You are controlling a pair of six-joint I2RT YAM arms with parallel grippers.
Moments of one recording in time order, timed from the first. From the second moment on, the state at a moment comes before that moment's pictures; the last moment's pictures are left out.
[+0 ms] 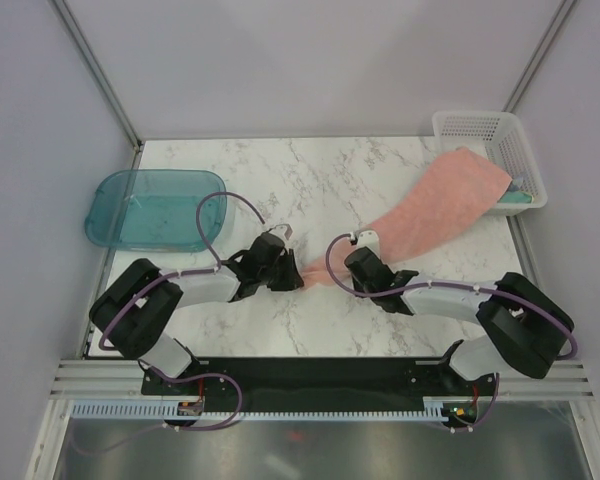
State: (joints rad) left arm -0.71 1.55 0.63 0.13 0.08 -0.65; right arm 0.81 1.42 0.57 -0.03 0.41 0.45
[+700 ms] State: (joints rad) left arm -0.72 1.15 0.93 -0.34 0.02 -0.49; right arm 0.82 1.00 0.93 -0.42 0.41 0.44
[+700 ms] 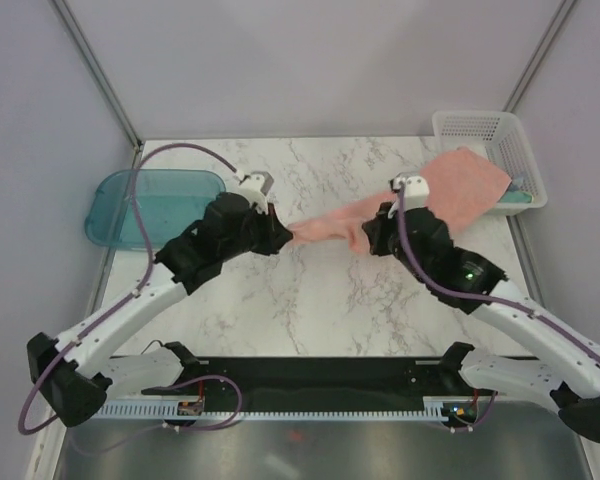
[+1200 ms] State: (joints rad) left arm -0.73 0.99 1.87 -0.66 0.21 -0.43; right arm 0.82 0.90 1.73 -0.43 0.12 0.33
